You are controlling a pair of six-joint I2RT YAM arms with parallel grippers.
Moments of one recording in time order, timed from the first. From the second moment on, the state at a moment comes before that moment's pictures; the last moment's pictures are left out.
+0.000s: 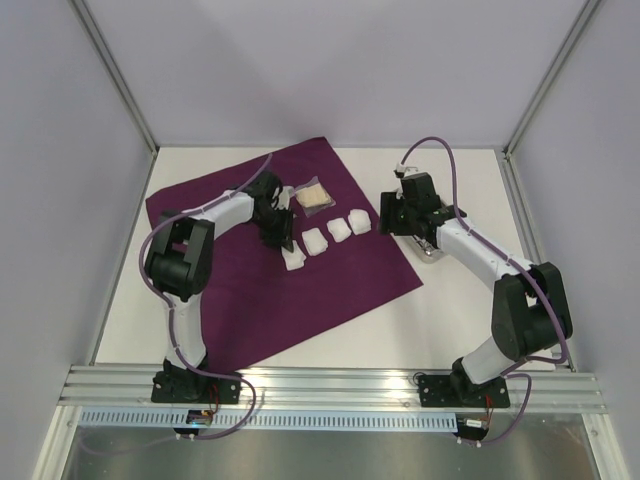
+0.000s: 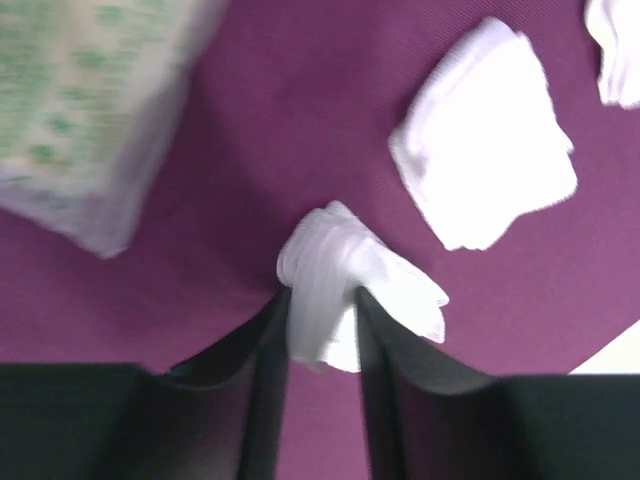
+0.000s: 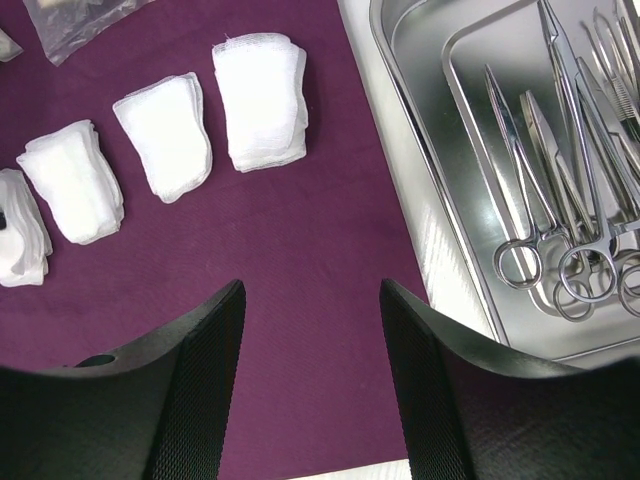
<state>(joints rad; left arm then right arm) -0.33 2.01 1.41 -0.62 0.32 -0.22 0.36 1.57 1.10 -0.33 0.00 0.30</state>
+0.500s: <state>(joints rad) -0.37 1.98 1.41 -0.63 0.30 -0.18 0.36 1.57 1.10 -0.33 0.01 0.30</state>
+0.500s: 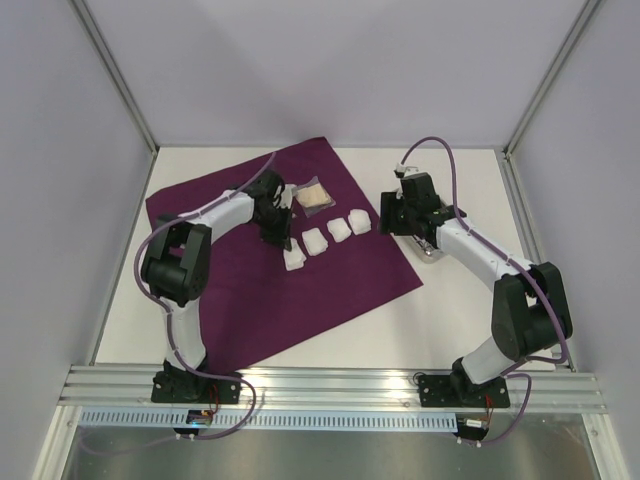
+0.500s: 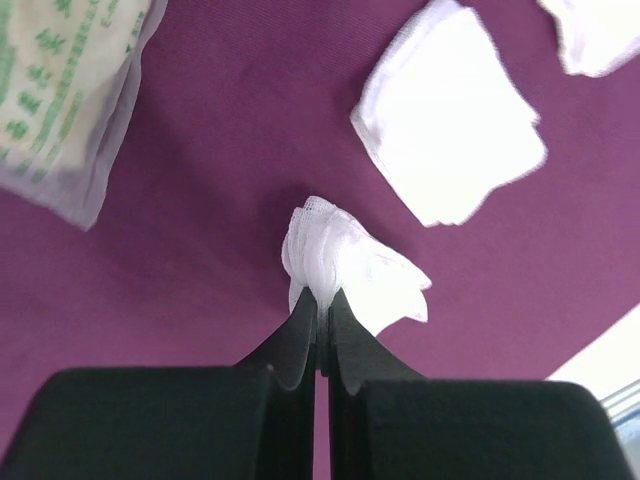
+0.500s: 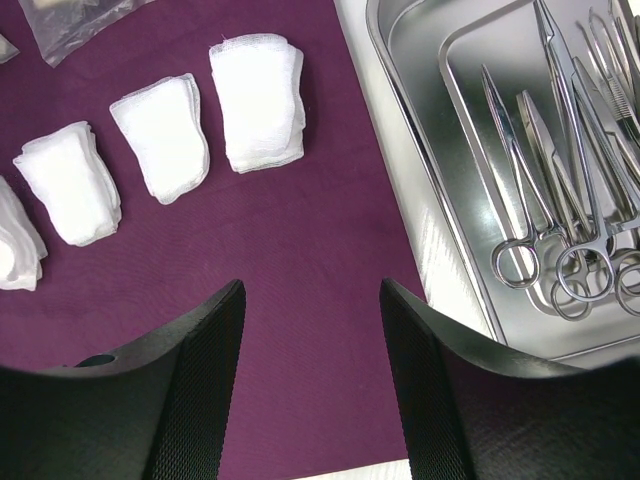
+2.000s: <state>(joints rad) -0.42 2.12 1.56 -0.52 0.39 -0.23 0.51 1.92 1.27 -0.11 -0.31 0.42</state>
